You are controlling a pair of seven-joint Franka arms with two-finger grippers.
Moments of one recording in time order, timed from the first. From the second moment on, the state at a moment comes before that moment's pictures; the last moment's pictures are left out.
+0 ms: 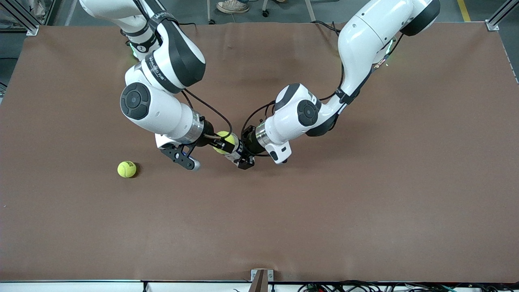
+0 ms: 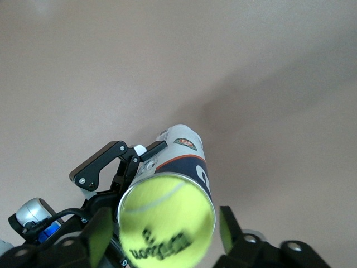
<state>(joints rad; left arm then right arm) -0.40 0.78 -0.47 -1.47 -0.30 2.62 -1.90 0.53 0.44 -0.04 -1.44 0.38 1.94 0.92</state>
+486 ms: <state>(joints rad) -0.40 0.78 -0.47 -1.47 -0.30 2.61 -1.90 0.51 0.43 -0.06 -1.40 0.35 1.89 0.87</state>
